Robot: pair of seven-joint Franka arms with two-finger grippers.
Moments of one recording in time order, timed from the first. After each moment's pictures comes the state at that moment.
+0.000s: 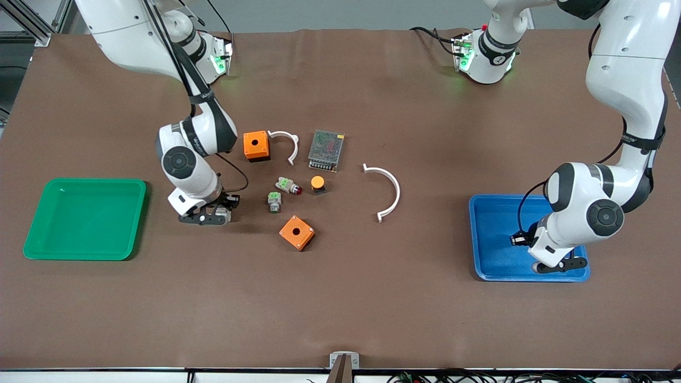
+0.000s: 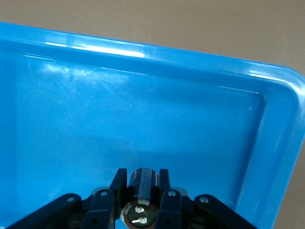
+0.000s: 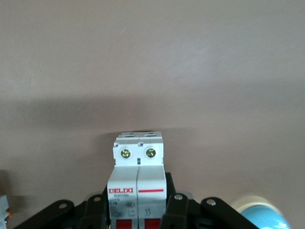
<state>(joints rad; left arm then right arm) 0.14 0.65 -0.19 -1.68 0.18 2.27 -0.26 0.32 0.40 -0.05 -2.08 -0.09 2.43 0.39</state>
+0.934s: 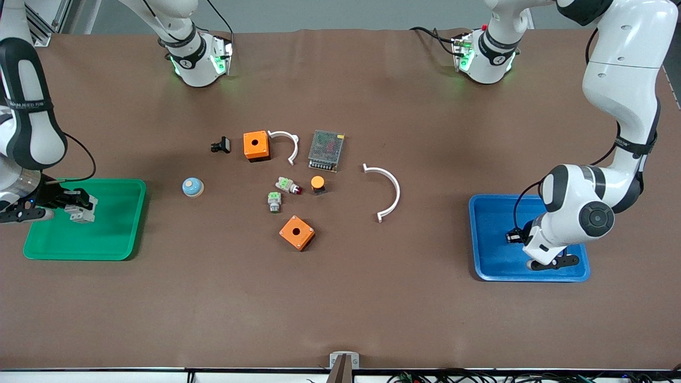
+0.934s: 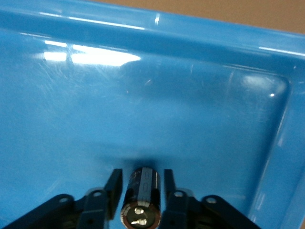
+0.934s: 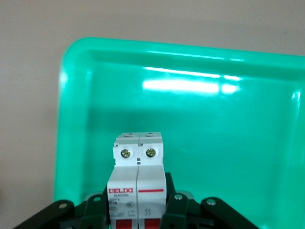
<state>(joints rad) 0.15 0.67 -0.20 -1.72 0.18 2.28 -0.26 -0.36 0.39 -0.07 -2.00 0.12 2.41 -0.59</state>
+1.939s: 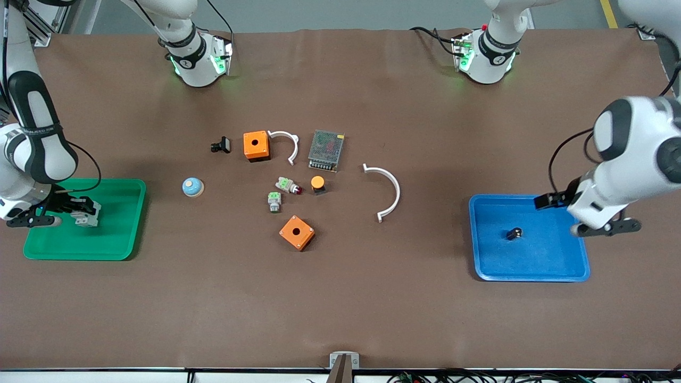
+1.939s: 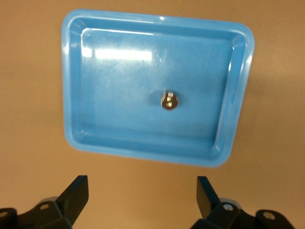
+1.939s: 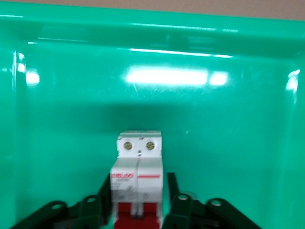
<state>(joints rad) 0.21 0.21 -0.22 -1.79 0.08 1.89 -0.11 -0.38 0.51 -0.09 -1.95 0.09 2.48 -0.60</state>
